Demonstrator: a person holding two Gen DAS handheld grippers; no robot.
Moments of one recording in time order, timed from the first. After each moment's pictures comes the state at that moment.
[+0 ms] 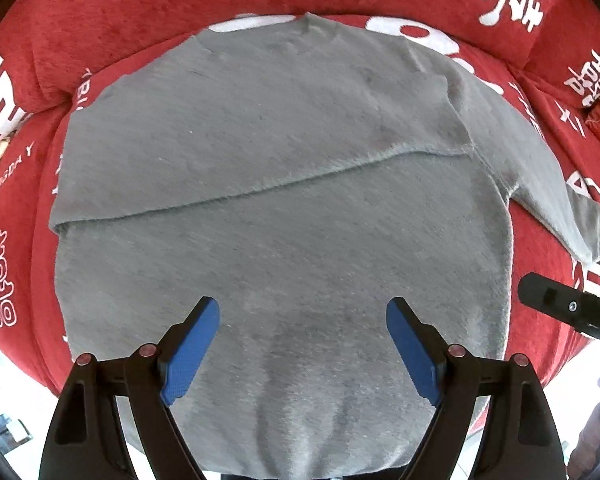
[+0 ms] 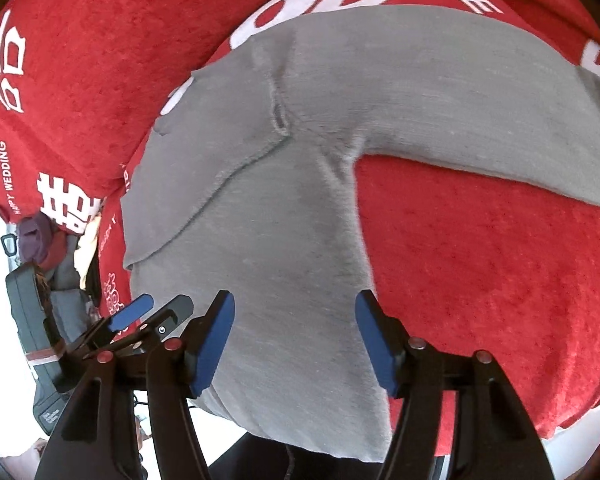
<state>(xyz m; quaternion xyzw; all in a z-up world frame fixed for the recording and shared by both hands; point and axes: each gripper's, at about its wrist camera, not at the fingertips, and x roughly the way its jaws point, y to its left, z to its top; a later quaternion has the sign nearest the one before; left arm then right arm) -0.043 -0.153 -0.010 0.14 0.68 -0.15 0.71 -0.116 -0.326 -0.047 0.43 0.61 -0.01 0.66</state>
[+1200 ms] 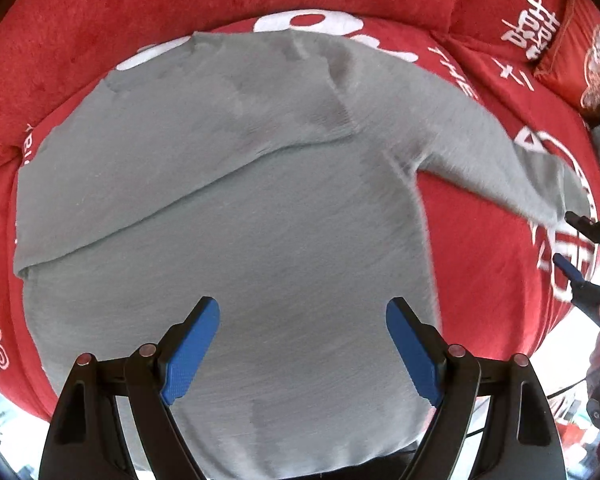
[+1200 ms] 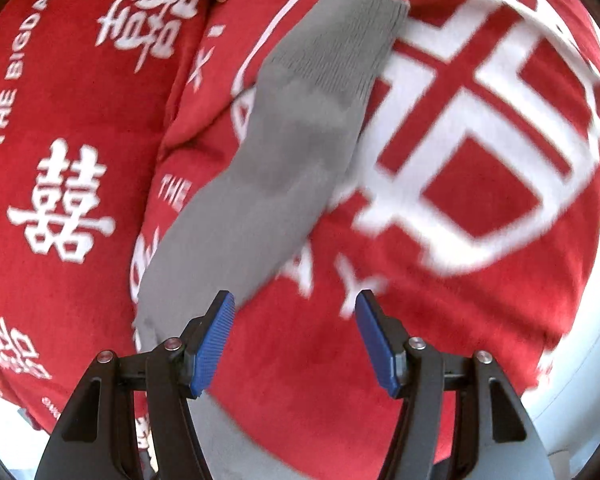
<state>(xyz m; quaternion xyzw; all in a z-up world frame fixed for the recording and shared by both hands) -0.075 -0.233 -0.006 0.17 0.67 -0.23 0.69 -0.297 -0.486 -0.063 0.63 0.38 -0.30 0.60</state>
